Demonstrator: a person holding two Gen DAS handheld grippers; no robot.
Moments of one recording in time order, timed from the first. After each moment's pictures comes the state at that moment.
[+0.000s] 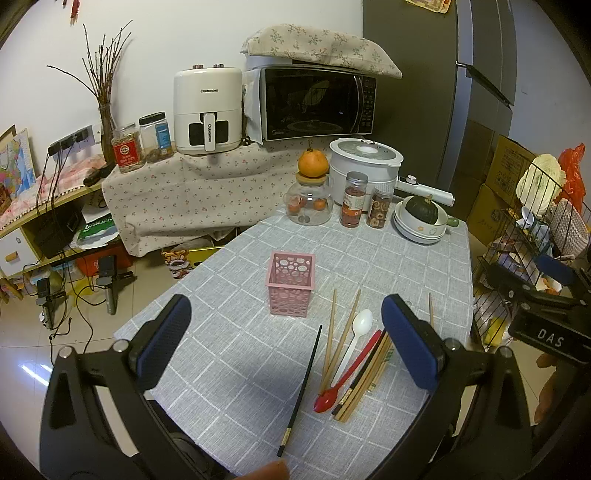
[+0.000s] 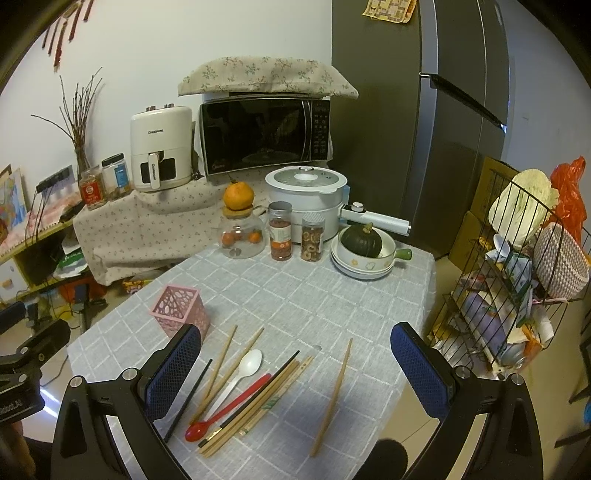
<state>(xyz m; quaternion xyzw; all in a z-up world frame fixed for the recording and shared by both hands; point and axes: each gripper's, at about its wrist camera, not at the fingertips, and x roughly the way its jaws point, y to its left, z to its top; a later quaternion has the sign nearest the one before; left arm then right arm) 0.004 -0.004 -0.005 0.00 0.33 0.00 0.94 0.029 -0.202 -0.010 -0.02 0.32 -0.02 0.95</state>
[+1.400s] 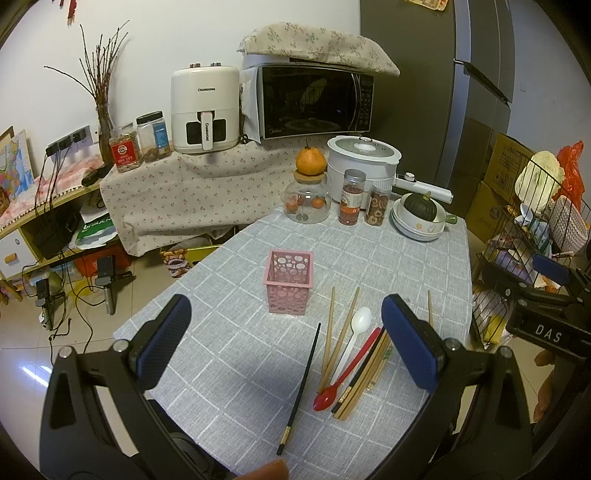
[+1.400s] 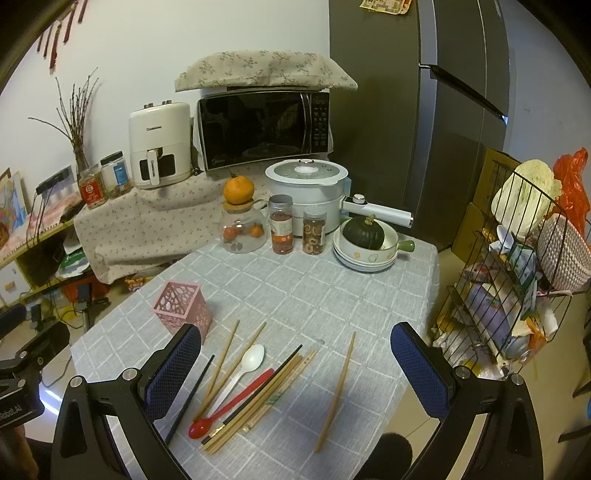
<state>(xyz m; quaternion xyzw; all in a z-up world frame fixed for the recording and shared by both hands) 0.004 -0.007 -0.006 0.00 0.33 0.00 0.94 0.031 -0.204 -0.014 -0.01 0.33 -0.02 0.94</state>
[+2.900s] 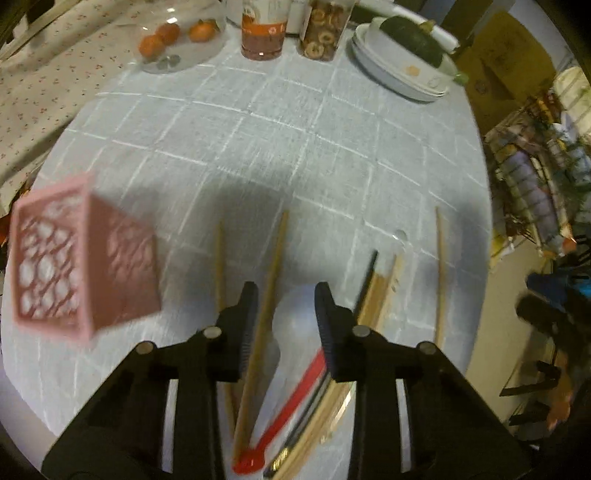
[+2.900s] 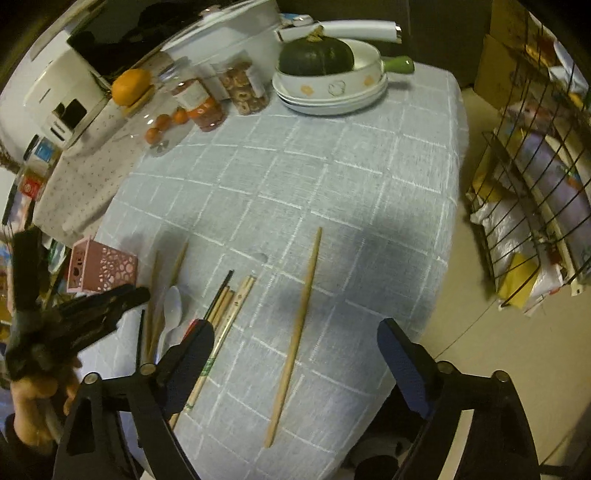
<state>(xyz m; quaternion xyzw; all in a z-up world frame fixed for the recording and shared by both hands) 0.218 -0.122 -0.191 0.03 0.62 -0.14 0.77 0.166 -0.349 -0.169 0.15 0.59 0.01 0.79</state>
